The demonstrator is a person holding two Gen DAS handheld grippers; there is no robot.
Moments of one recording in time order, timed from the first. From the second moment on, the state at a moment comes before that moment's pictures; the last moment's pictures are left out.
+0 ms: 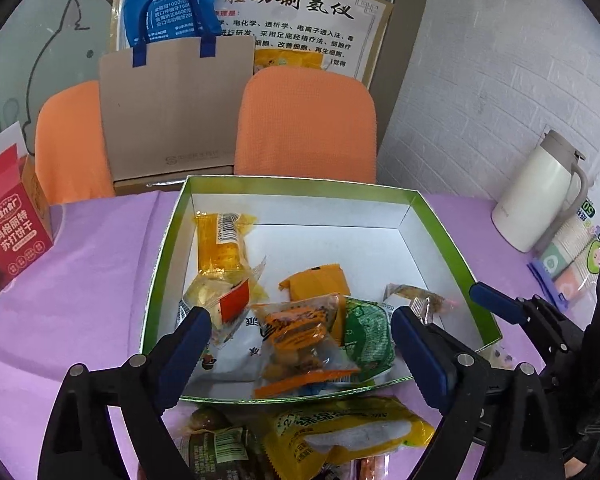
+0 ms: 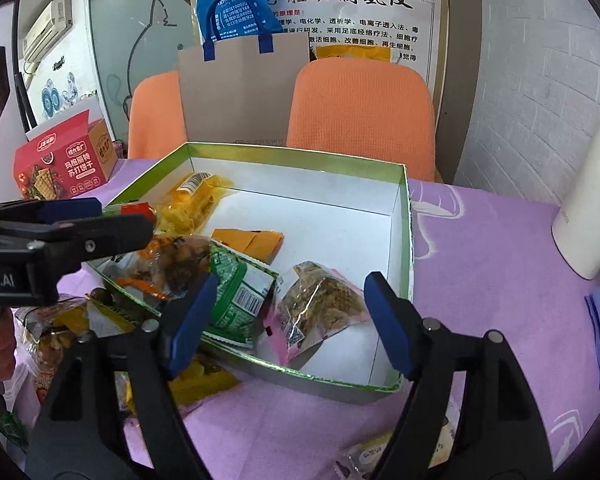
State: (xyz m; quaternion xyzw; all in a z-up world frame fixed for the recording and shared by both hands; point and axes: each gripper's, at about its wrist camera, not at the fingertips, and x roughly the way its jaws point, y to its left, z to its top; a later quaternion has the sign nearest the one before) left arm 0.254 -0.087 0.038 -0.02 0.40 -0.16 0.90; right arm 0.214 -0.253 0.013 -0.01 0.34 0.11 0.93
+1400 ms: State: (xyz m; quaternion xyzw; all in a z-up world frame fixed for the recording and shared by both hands) left arm 0.013 0.034 -0.023 -0.05 0.45 -0.12 0.88; right arm 0.044 -0.317 -0.007 0.10 0.39 0.01 0.92
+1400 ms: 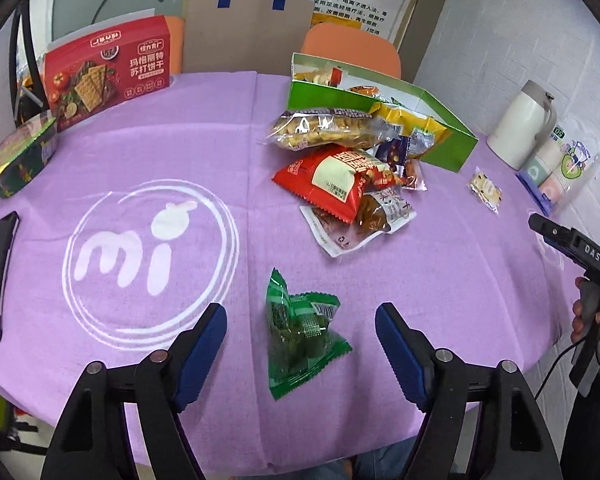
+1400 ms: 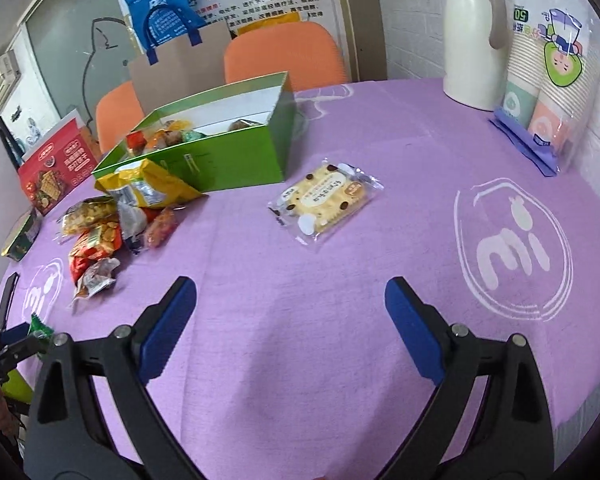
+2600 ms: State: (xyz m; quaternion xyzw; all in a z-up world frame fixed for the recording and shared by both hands) left arm 0.028 0.017 -0.036 -0.04 0.46 -0.14 0.87; right arm 0.135 -0.302 -0.020 0.11 0.42 -0.10 0.90
